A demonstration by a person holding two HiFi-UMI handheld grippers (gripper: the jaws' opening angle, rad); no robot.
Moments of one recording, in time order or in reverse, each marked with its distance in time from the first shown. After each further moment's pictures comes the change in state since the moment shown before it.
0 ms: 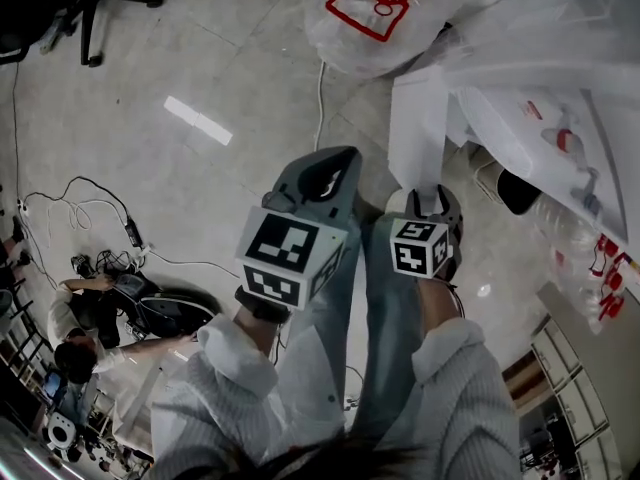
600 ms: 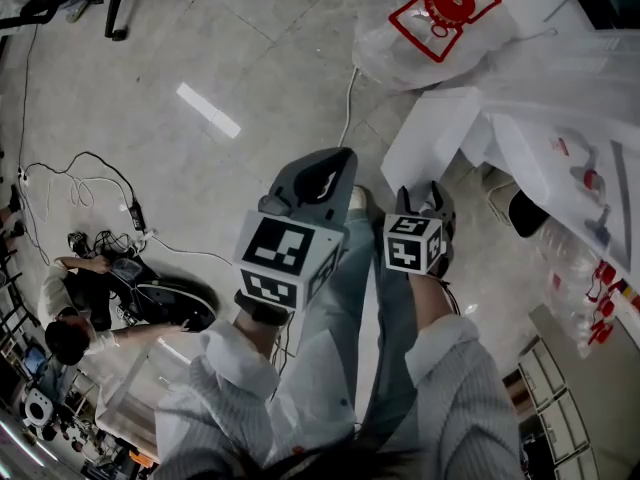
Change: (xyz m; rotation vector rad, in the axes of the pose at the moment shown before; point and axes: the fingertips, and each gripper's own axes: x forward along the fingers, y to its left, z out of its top) left arm -0.051 0.061 0.004 -0.051 -0.051 0.109; right arm 0.000 0.064 0.067 -0.028 -0.050 0.080
